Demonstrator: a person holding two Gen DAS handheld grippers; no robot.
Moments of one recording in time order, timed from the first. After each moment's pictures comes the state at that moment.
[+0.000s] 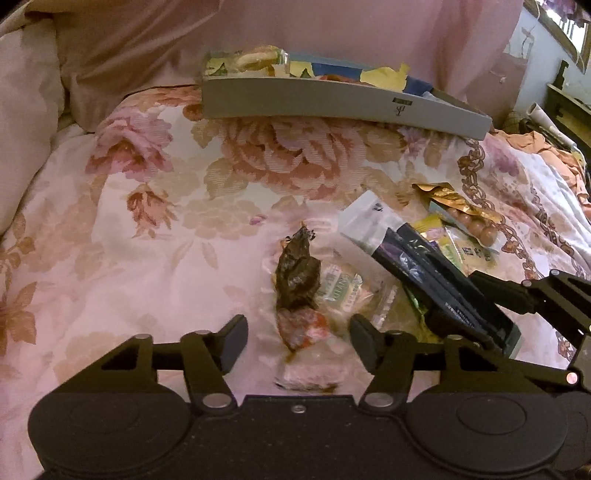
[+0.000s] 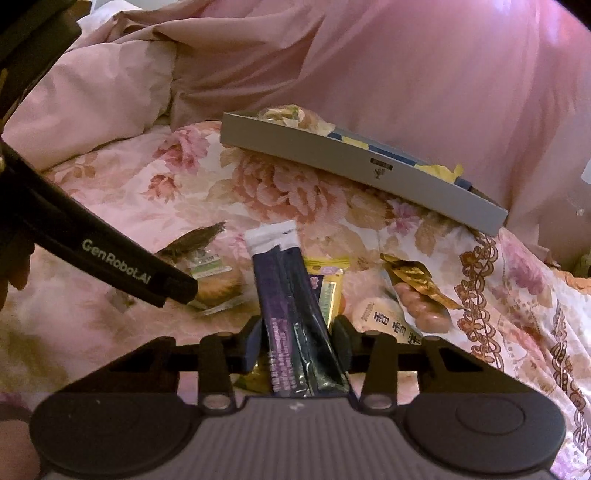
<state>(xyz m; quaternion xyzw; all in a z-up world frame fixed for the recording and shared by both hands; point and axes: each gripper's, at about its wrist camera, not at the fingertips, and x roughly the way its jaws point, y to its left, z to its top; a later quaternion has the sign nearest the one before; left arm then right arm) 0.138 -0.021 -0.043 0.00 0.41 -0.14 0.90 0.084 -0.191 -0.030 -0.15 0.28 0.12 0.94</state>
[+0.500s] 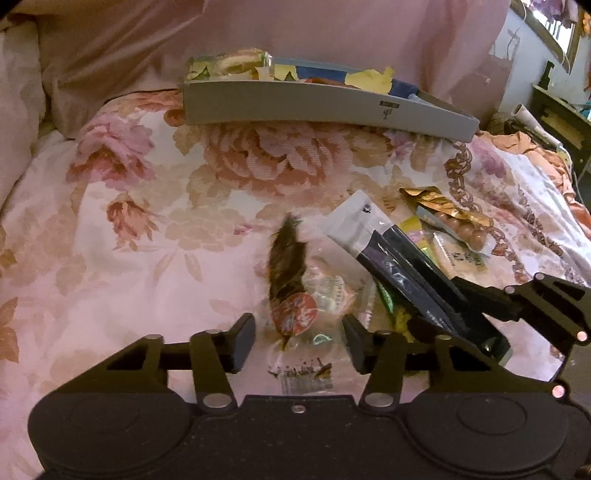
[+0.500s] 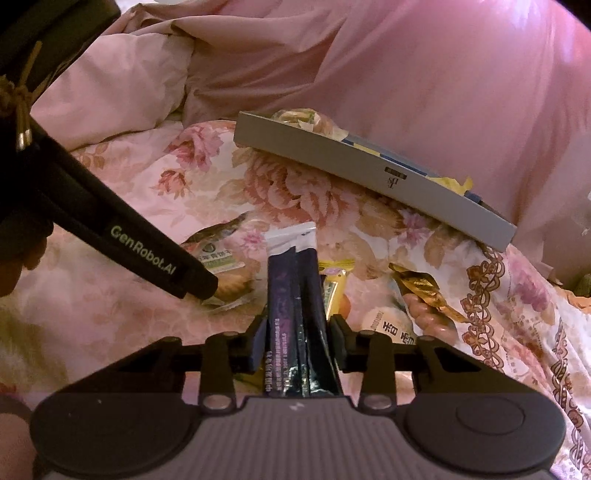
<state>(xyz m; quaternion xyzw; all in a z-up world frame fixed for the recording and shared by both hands) 0.146 -0.022 -0.045 -0.01 0.40 -0.17 0.90 0.085 -0.186 -0.034 -0.17 0.26 0.12 0.94</state>
